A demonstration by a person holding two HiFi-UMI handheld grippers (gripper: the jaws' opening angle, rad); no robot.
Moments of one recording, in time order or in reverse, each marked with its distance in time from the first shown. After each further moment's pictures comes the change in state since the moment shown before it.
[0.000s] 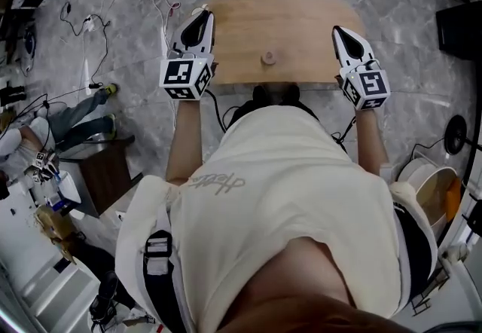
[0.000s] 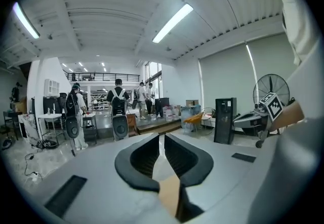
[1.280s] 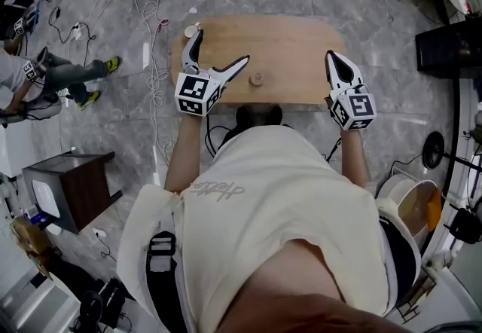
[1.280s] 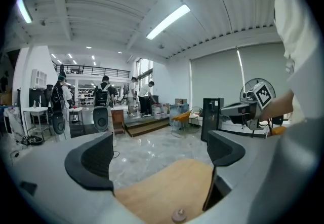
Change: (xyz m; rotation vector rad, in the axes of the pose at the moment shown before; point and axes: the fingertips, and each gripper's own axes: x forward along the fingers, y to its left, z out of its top) left arm 0.000 -0.015 -0.041 -0.012 0.025 -0.157; right arm 0.005 0.025 0.018 -0.008 0.003 -0.050
